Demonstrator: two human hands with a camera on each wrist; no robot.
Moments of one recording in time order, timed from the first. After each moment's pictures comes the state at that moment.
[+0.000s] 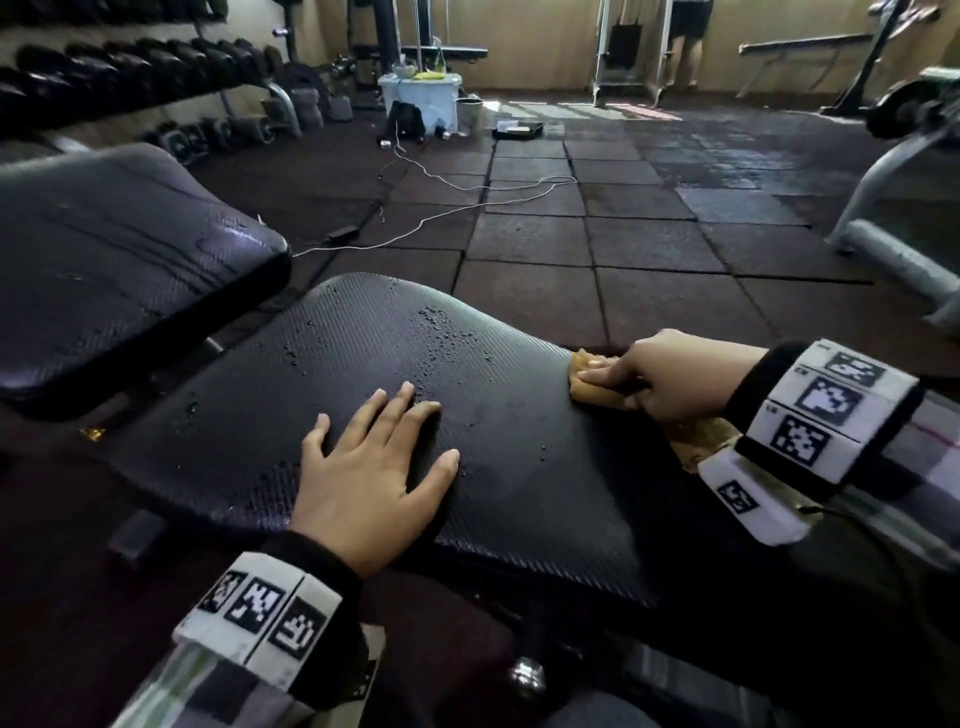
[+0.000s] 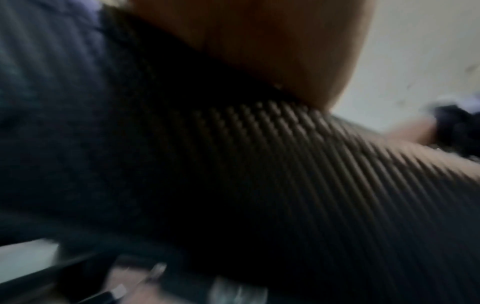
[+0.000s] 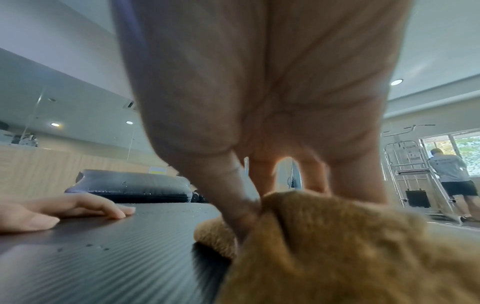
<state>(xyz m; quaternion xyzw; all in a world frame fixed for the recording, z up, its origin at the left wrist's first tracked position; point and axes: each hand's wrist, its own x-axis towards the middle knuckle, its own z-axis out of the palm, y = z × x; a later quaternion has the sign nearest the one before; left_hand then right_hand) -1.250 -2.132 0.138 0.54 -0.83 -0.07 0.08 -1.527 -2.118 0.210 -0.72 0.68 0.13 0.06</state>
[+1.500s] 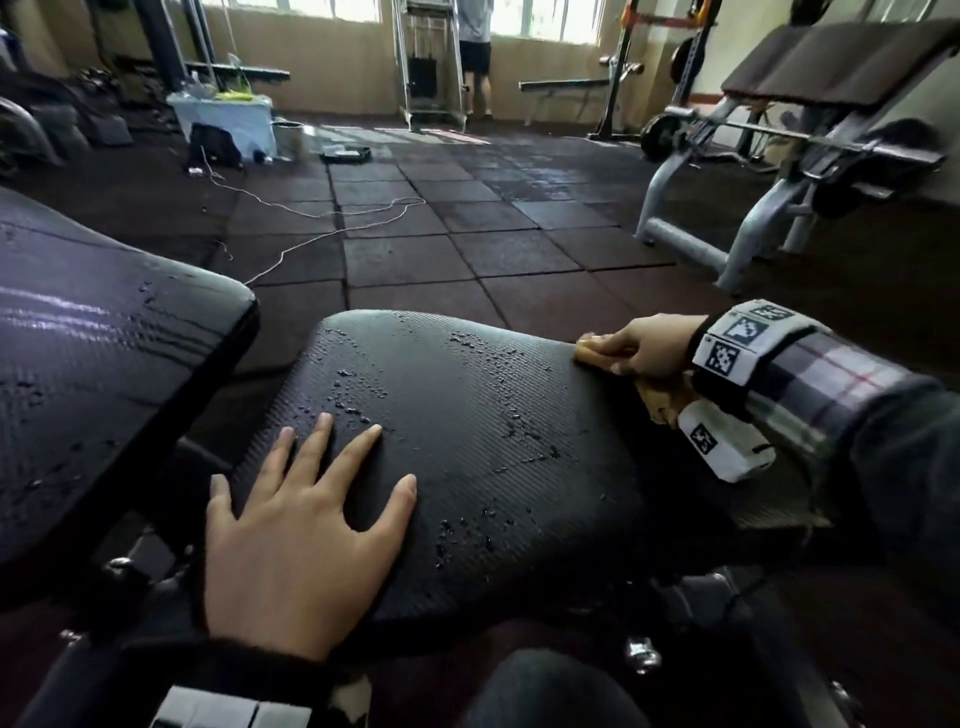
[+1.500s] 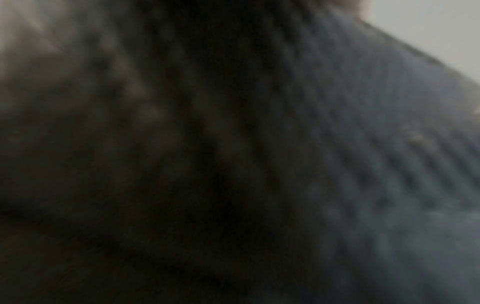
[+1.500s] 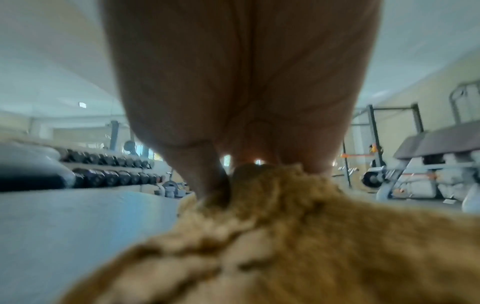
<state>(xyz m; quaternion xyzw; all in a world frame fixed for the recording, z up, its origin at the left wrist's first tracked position) -1.113 -2.230 0.140 0.49 -0.86 -0.06 0.12 -1.450 -2.166 0.212 -0.49 0.85 0.15 0.12</state>
